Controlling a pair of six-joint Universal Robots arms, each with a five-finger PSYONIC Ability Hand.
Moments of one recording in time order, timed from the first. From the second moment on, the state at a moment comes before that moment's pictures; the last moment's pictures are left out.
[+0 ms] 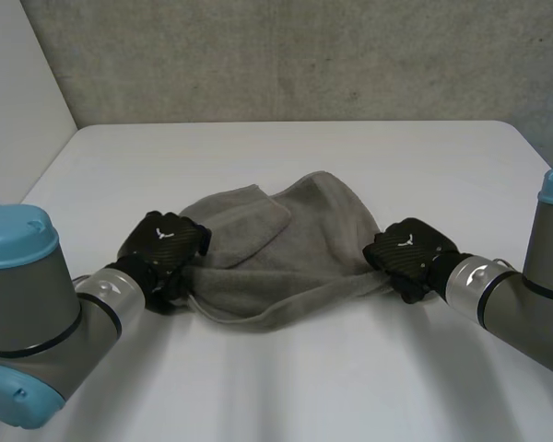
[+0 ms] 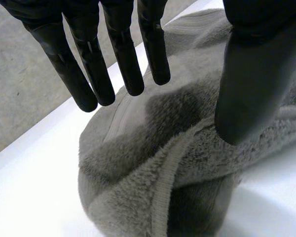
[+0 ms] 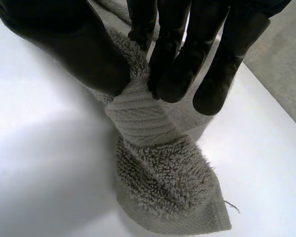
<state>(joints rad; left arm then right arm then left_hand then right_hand) 4.33 -1.91 -1.77 3.36 -1.39 3.53 1.84 -1.17 1.63 0.05 1.16 2.44 0.74 0.74 0.74 0.74 0.74 1.33 1.33 1.34 1.34 1.17</state>
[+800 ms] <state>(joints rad) 4.37 -1.88 -1.90 3.36 -1.46 3.53 1.67 -1.14 1.50 0.24 1.13 2.51 0.80 0.81 0.81 0.81 0.81 0.65 0.68 0.66 0.65 0.45</state>
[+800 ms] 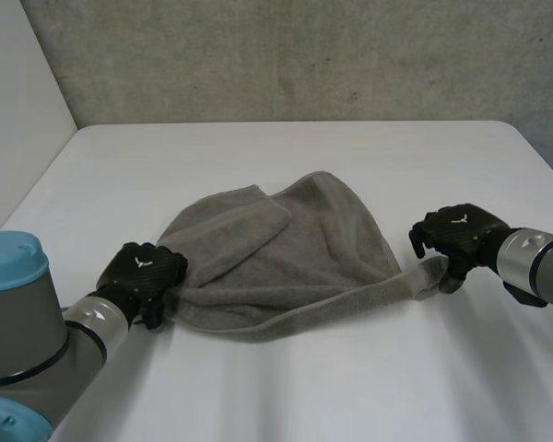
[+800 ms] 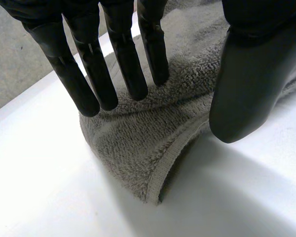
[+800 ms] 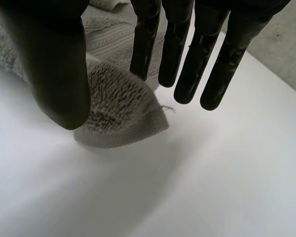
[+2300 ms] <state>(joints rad) 4.47 -1.57 -1.65 3.47 -1.46 3.59 1.67 -1.53 1.36 0.16 1.06 2.77 1.45 1.51 1.54 1.52 1.48 1.32 1.34 1.35 1.35 1.17</state>
